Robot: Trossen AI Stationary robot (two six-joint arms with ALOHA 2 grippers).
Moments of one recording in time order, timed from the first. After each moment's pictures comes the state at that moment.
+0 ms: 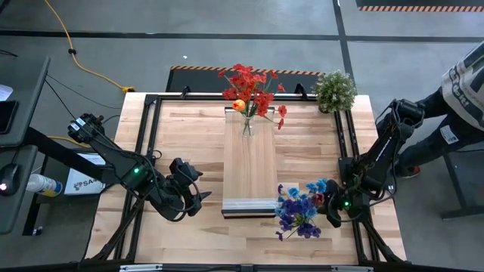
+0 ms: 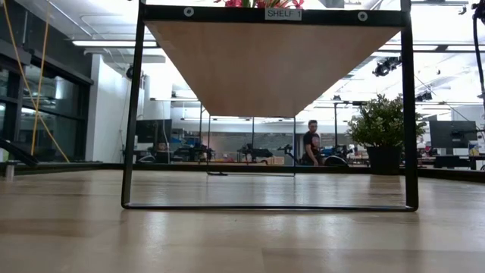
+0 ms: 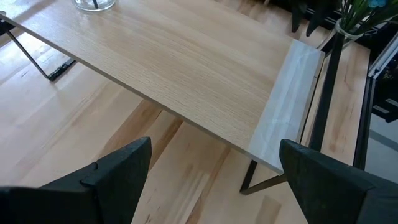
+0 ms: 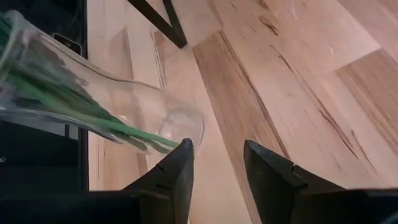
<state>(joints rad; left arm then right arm) -0.67 1.33 1.28 -0.94 -0.71 -1.02 1.07 1.01 0.32 -0.22 0.57 1.39</state>
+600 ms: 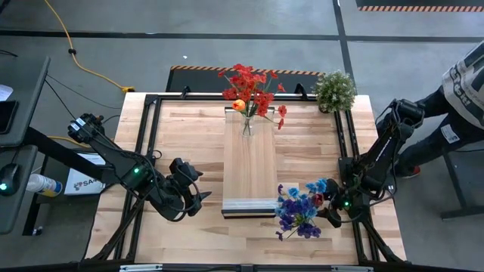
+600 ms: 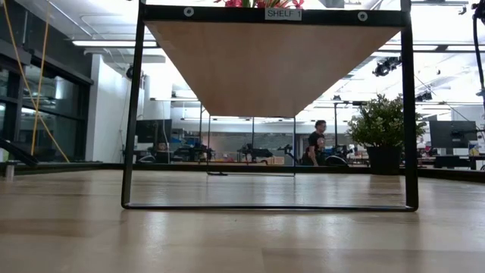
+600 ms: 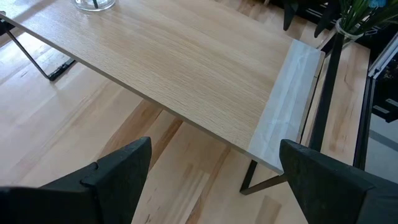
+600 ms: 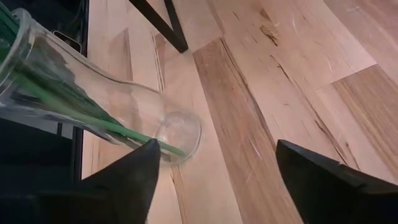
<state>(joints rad) -0.67 1.33 1.28 -0.94 -0.71 -1.02 1.07 1.01 0.32 -0.22 0.60 1.33</state>
